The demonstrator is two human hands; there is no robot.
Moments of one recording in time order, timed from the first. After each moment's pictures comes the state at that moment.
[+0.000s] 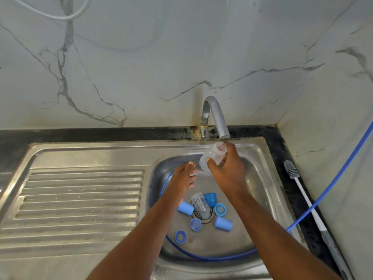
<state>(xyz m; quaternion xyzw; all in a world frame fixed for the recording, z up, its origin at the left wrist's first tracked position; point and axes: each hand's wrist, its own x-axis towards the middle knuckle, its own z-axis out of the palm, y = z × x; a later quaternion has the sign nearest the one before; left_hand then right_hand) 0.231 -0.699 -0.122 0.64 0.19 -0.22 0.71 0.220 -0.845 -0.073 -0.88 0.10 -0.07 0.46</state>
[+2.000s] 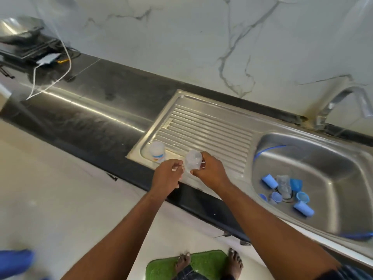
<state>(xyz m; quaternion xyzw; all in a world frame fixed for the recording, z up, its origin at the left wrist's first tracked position) -0.076 -0.358 -0.091 0.80 0.30 0.01 0.51 0.007 -0.505 -0.086 -0.87 -0.17 0.19 0.43</state>
